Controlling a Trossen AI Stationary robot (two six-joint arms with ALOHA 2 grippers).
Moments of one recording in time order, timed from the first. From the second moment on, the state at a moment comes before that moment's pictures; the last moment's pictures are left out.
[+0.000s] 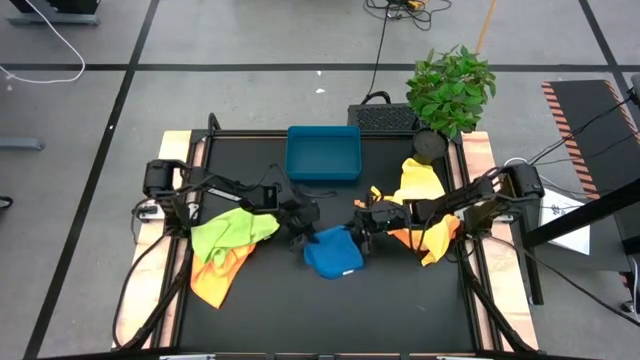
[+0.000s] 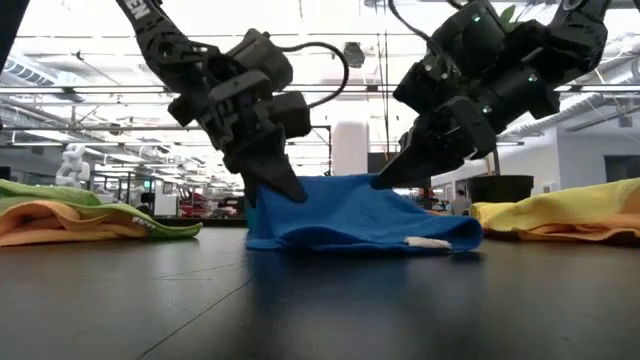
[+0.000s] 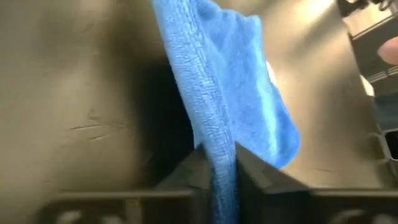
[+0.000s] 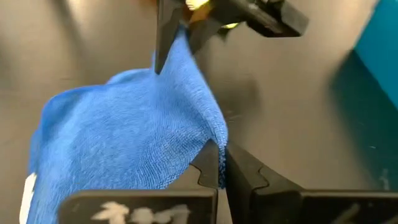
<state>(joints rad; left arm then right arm) 0.10 1.80 0.87 0.13 0.50 -0.23 0.03 1.57 0.53 0.47 0.05 0.01</state>
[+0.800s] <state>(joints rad) 0.42 1.50 1.20 -0.43 0.14 0.18 -0.31 1.51 0.84 0.35 0.11 -0.20</state>
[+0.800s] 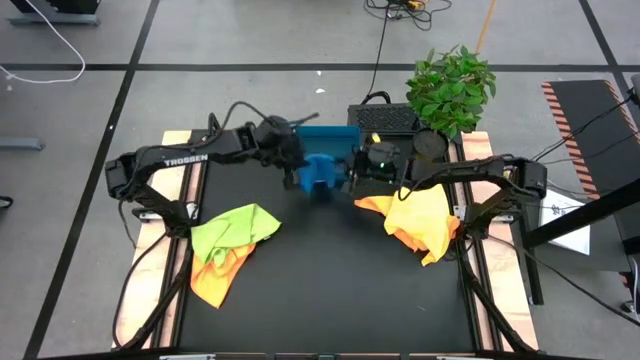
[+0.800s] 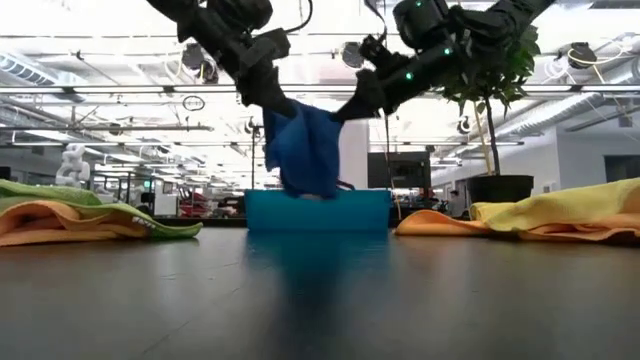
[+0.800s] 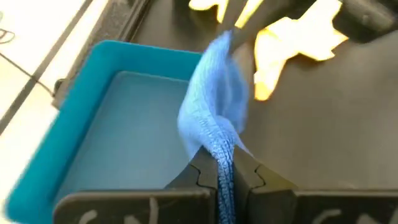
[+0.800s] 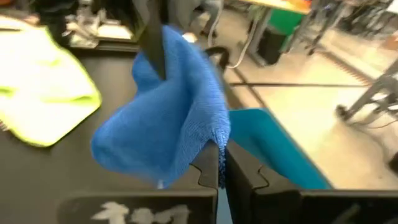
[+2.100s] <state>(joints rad) 0.58 1.67 1.24 -0.25 0.14 0.25 -0.53 1.53 0.84 0.35 0.10 -0.33</state>
